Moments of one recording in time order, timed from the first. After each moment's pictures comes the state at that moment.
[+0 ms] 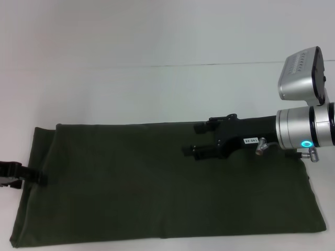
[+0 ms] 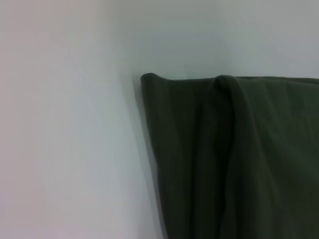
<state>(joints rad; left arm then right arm) -0.71 -1.93 0.42 0.68 2.84 1.50 -2.34 0.70 2.09 -0.94 -0.62 -2.03 -1.28 1.58</state>
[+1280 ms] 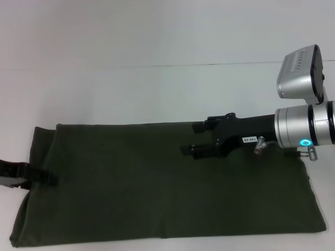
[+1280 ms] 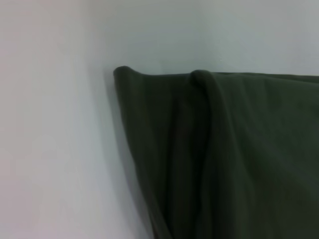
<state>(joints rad) -0.72 -1.93 0.42 0.64 2.82 1.50 -2.33 0.70 2.09 -0.94 -0.62 -2.03 -1.28 1.58</state>
